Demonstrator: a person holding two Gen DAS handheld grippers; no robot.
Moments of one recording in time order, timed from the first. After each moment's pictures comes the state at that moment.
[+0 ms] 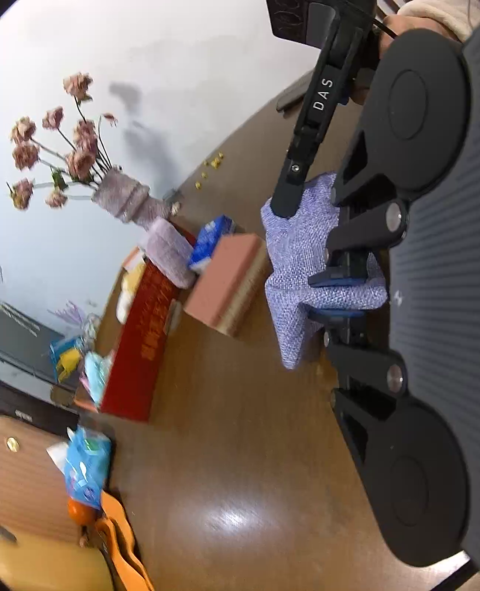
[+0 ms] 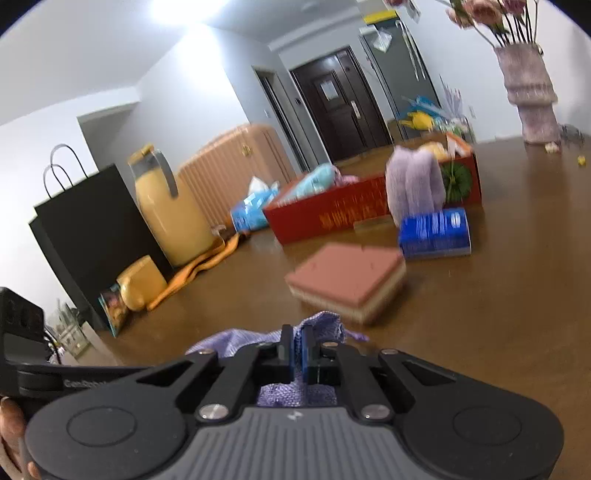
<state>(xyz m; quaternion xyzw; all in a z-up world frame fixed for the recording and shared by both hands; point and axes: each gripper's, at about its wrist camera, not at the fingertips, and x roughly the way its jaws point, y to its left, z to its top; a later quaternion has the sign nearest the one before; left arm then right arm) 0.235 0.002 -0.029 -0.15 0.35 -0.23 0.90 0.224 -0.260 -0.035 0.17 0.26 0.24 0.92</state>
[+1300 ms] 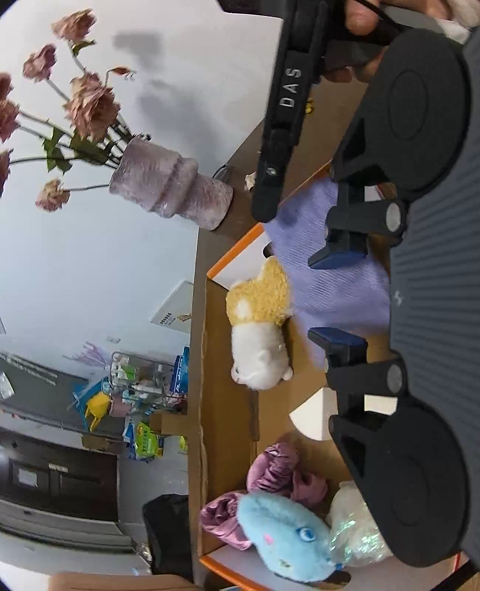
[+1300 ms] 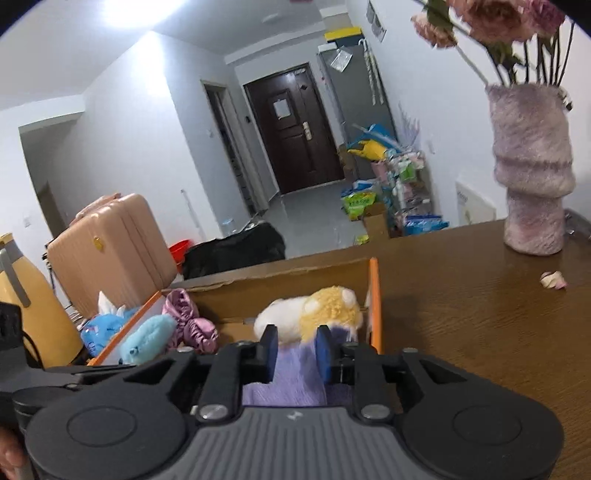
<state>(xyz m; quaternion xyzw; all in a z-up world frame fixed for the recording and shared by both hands) 0.557 -0.124 0.000 -0.06 0.32 -0.26 0.91 0.546 -0.353 0.013 0.13 0.25 0.14 0.95</state>
